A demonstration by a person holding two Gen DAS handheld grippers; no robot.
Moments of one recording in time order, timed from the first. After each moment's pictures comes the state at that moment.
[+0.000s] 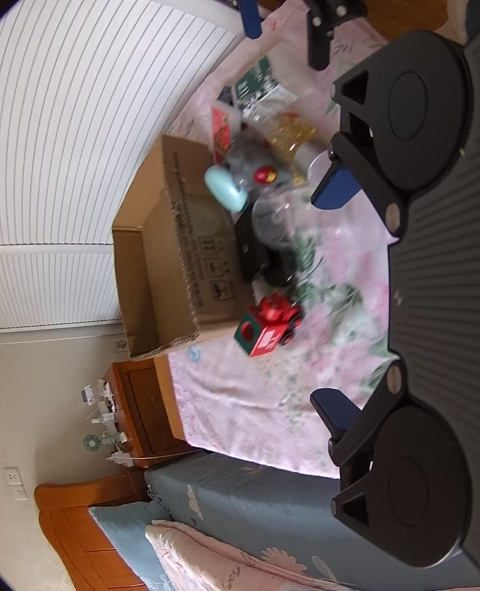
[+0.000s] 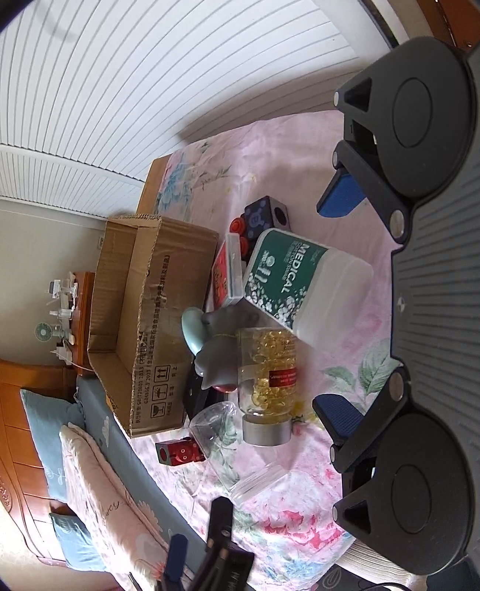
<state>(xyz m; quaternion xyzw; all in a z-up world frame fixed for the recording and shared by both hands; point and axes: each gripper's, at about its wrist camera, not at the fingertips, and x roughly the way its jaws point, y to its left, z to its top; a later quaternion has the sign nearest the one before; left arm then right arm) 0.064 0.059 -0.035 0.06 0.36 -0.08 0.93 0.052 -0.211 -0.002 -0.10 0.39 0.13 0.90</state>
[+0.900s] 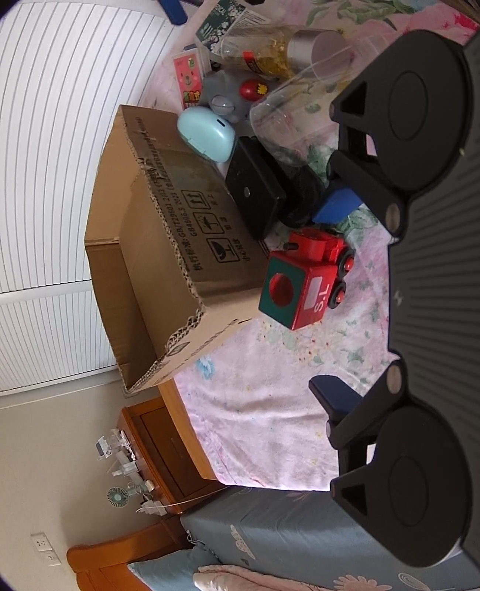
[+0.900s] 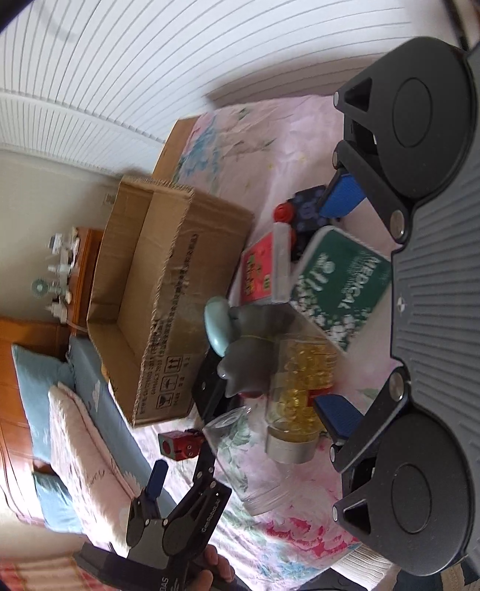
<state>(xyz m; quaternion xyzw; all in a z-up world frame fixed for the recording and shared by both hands) 0.144 0.083 -0.080 0.14 0.35 -0.17 0.91 0.107 -0.218 0.002 -0.14 0.40 0.22 0.88</state>
